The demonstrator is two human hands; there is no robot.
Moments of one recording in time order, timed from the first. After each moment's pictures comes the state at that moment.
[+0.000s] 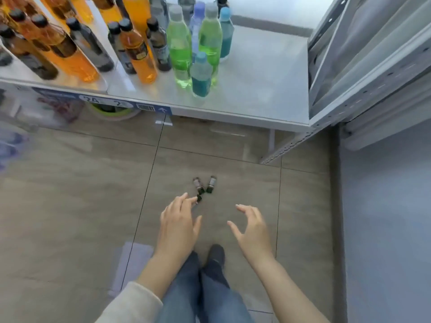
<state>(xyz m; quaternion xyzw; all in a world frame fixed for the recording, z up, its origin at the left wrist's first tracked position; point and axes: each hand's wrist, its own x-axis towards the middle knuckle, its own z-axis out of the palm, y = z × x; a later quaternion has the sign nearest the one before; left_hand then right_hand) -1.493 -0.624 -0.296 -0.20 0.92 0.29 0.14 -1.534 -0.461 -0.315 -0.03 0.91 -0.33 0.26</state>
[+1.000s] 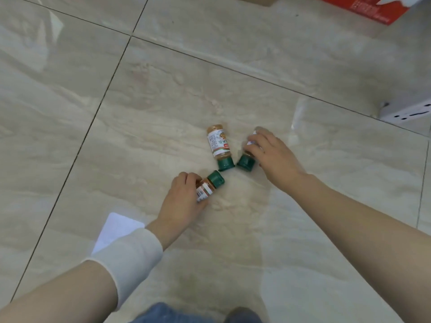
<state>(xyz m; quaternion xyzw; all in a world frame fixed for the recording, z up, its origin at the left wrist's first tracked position) -1.519 -0.671 -0.977 -0.25 0.90 0.32 0.17 -1.696 -0.508 -0.982 -0.54 0.84 -0.07 0.02</state>
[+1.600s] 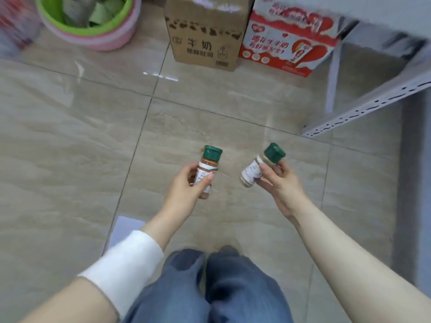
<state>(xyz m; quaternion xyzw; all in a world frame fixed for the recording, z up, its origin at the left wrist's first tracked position) -1.528 -0.661 -0.646 -0.36 0.65 0.66 0.07 -1.620 -0.479 -0.648 0.15 0.65 -0.67 0.31</state>
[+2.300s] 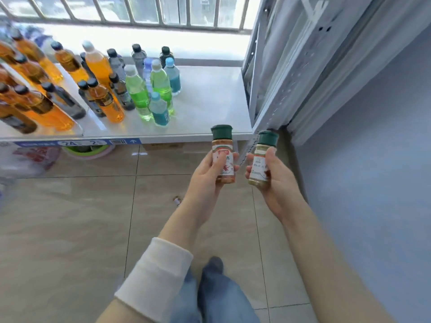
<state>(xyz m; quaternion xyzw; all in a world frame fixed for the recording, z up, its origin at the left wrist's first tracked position) -1.564 -0.524 -0.125 -0.17 0.48 0.86 0.11 -1.590 -0.390 -0.123 0.19 0.56 -0.79 0.15</state>
